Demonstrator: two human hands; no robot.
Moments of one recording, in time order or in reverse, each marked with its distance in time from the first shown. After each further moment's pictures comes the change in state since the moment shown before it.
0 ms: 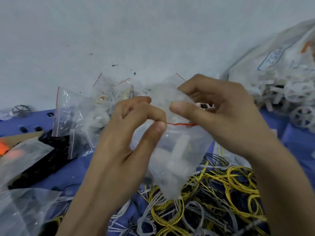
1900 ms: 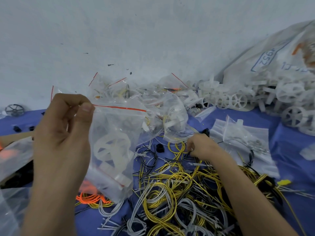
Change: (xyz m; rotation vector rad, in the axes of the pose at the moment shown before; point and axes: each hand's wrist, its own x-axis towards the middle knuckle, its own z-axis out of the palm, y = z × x) left_hand -0.003 -0.043 -0.035 0.000 0.397 -0.176; right_hand -0.027 0.175 0.021 -0.767 -0.627 0.695
